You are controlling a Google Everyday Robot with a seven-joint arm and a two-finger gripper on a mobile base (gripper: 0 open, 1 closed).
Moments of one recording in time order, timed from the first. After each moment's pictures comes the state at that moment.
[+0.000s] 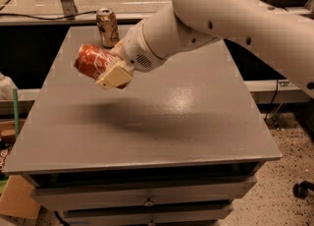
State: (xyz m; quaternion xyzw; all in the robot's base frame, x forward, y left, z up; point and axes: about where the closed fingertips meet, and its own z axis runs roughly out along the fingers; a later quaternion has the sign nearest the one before) arm 0.530 0.106 0.923 -0.61 0.65 0.22 0.38
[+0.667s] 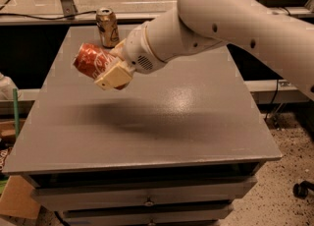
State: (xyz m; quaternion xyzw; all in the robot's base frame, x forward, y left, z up) arm 0.528 0.104 0.923 -0.60 0.65 0.25 0.39
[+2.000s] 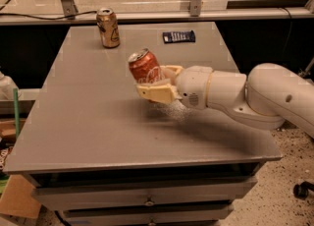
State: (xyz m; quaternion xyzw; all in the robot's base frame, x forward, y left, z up) arm 0.531 0.009 0.891 -0.39 0.66 0.35 0.54
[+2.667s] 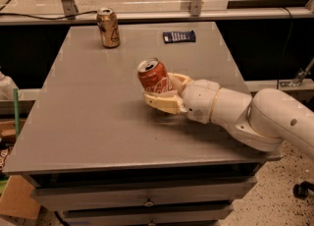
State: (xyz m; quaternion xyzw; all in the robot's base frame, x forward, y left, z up) arm 0.529 -0.011 0.870 -0.38 0.62 0.33 0.60
